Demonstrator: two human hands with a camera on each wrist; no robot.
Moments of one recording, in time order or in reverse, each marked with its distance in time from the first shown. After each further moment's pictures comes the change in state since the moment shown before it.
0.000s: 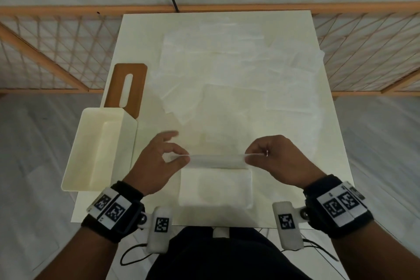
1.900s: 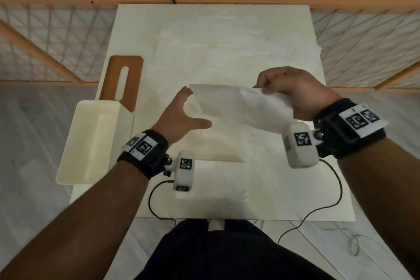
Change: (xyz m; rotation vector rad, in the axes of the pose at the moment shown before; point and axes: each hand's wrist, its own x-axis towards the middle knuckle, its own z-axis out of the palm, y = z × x) left_hand 0.076 0.043 0.013 -0.342 -0.082 -0.051; right_hand 0.055 -0.061 -0.084 0.539 -0.162 -0.005
